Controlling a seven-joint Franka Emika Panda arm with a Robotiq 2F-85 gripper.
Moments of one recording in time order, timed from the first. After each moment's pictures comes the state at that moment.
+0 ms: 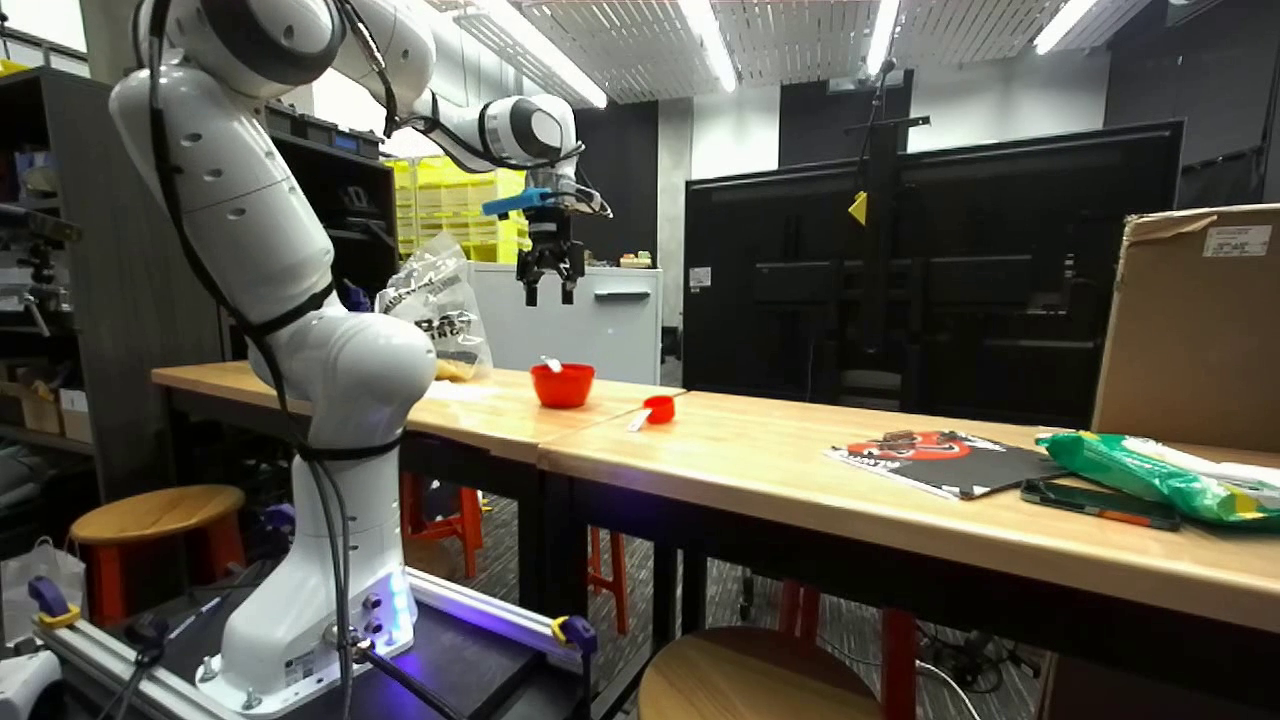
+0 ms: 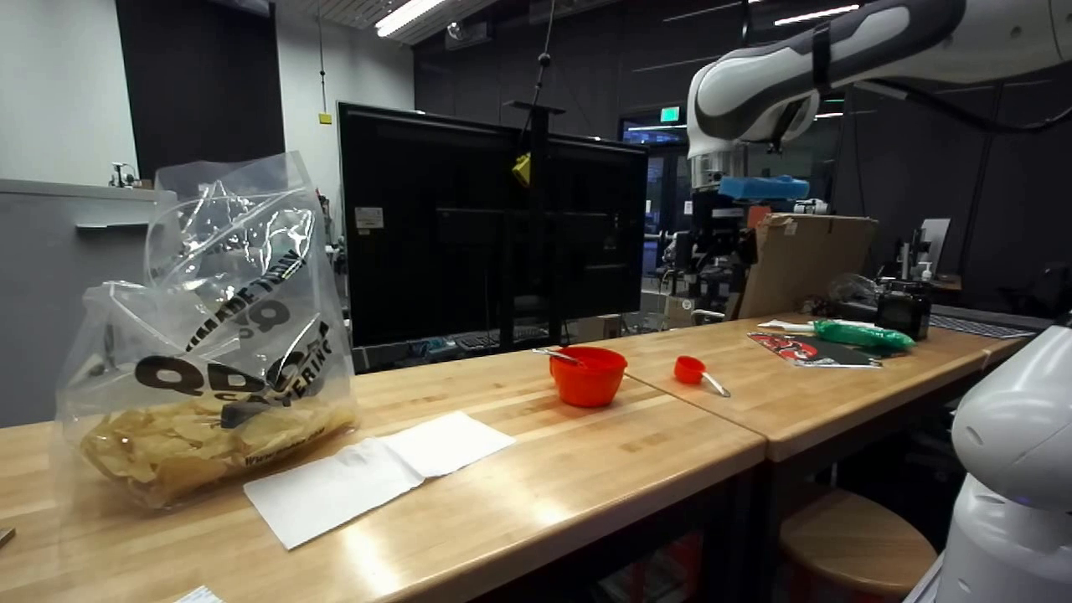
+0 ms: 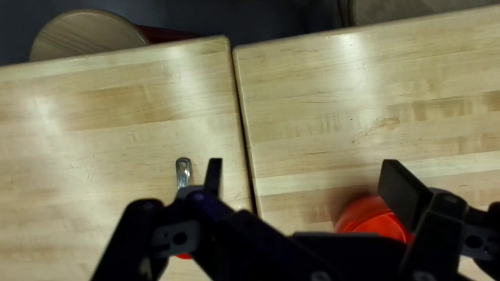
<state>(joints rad) -0.06 -0.52 0.00 -2.24 -0.04 1.65 0.16</state>
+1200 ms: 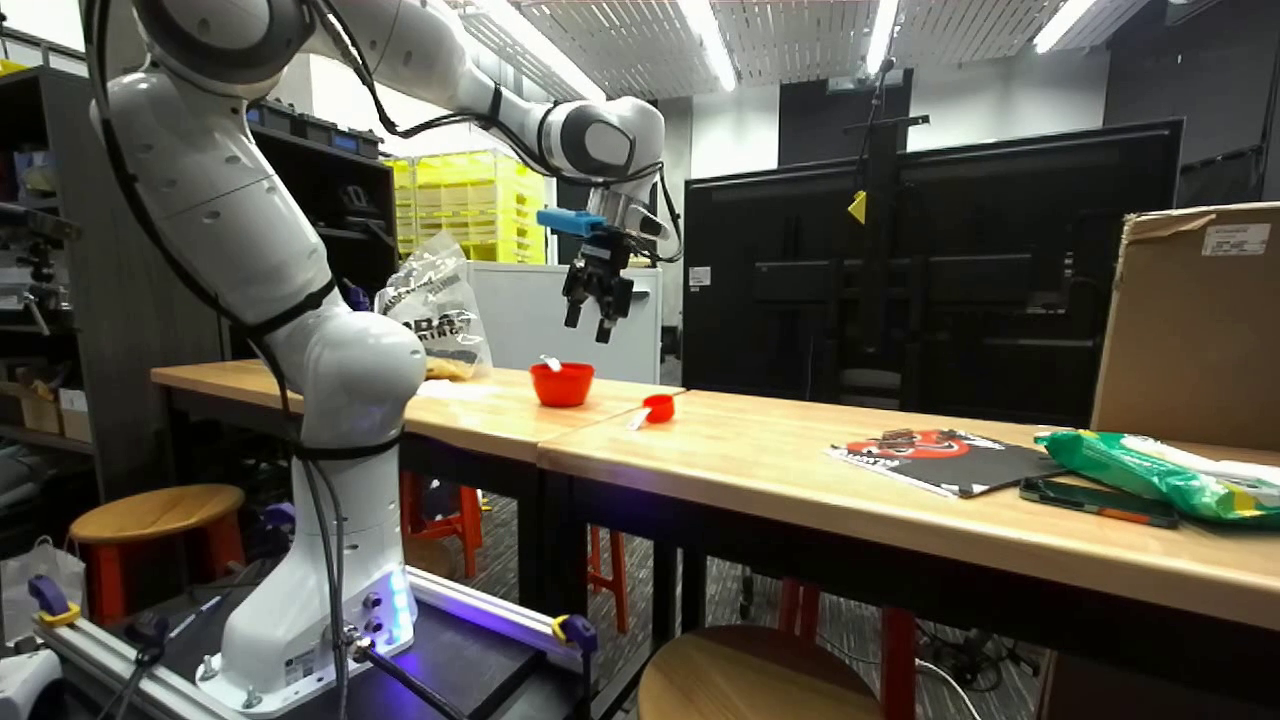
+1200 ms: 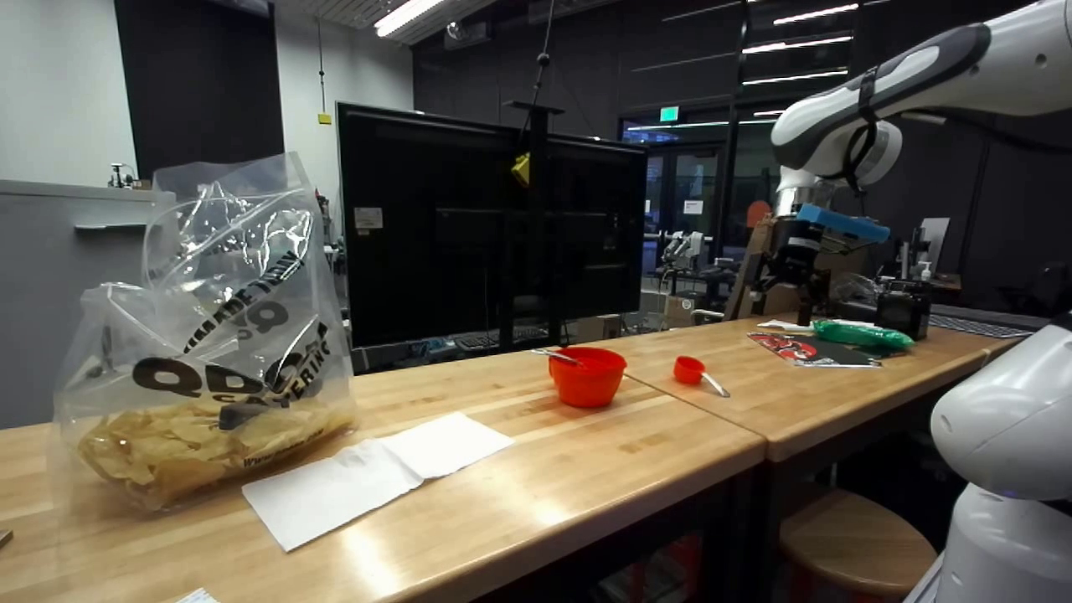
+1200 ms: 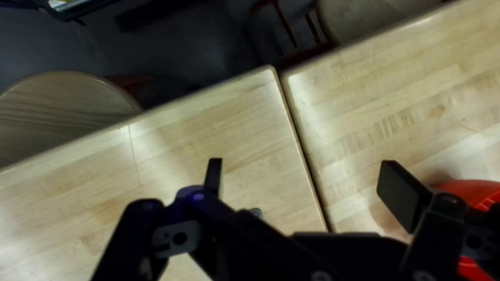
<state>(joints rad) -0.23 -0.55 -0.26 -2.37 0.06 1.68 -0.04</state>
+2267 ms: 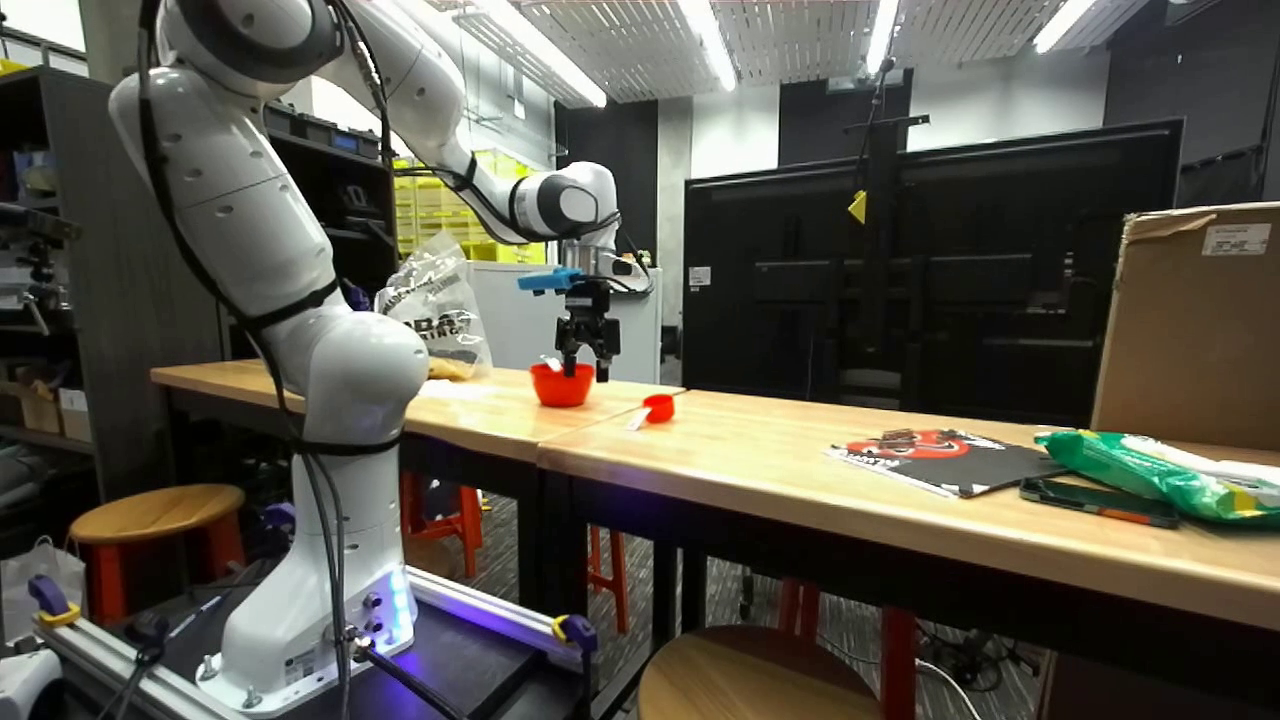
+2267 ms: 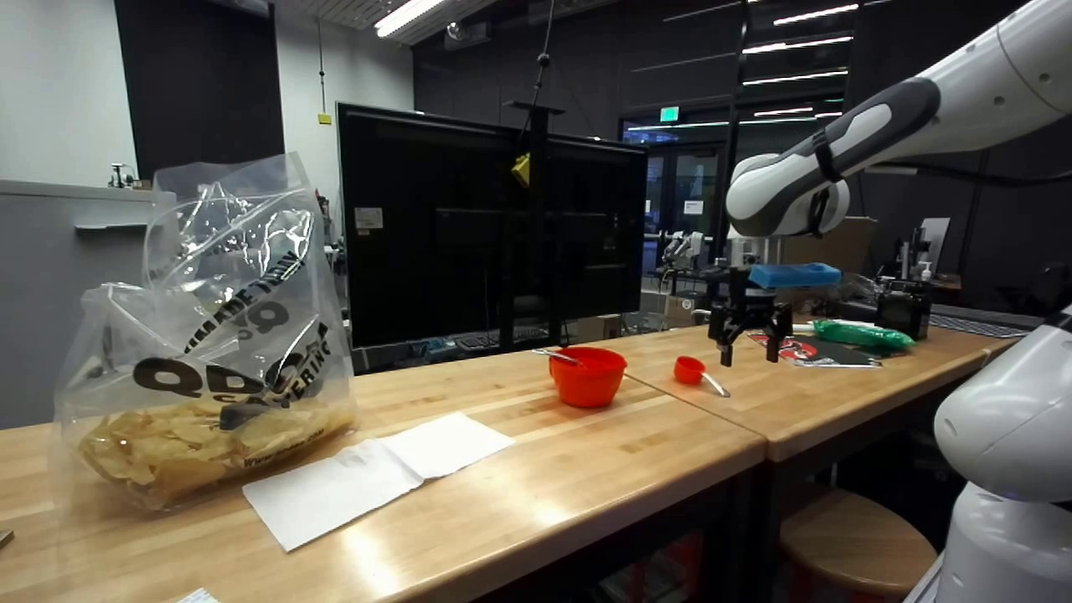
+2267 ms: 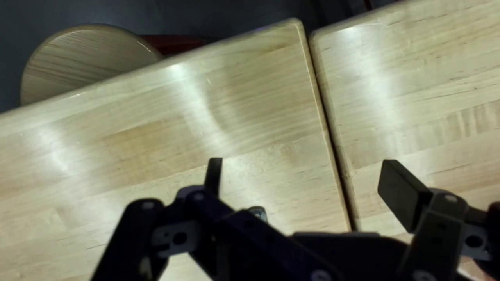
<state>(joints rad) -0.19 -0.50 -0.11 -2.55 -0.08 2.01 0.14</state>
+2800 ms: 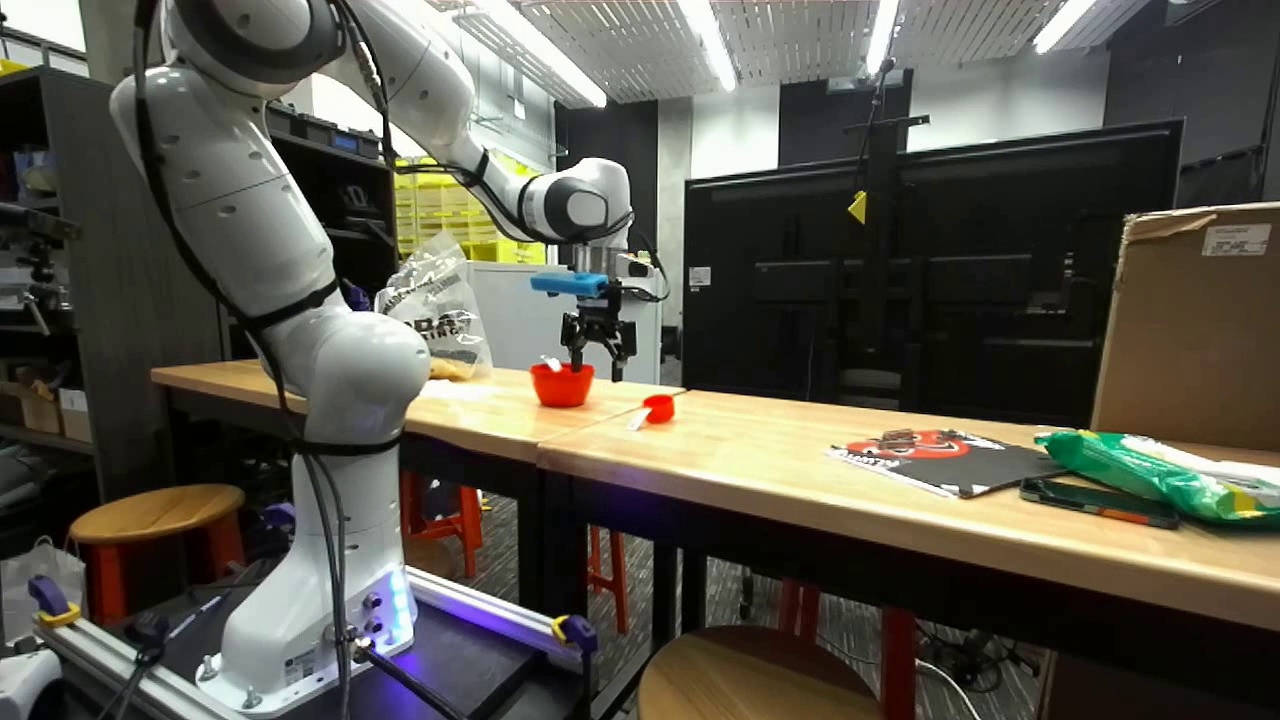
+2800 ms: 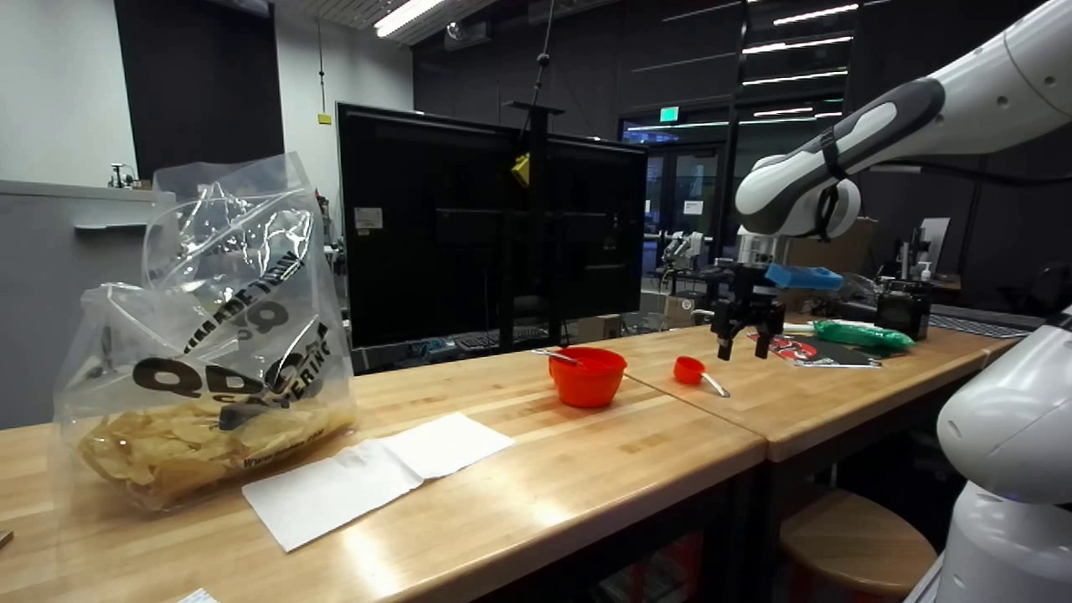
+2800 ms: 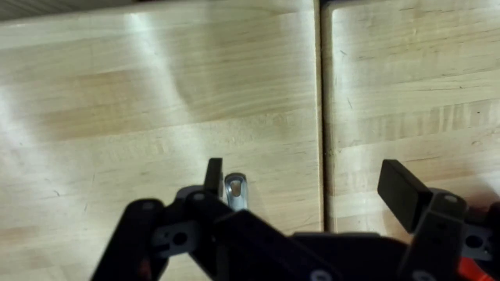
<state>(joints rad) -0.17 -0.50 -0.19 -2.56 -0.02 2.09 -0.13</state>
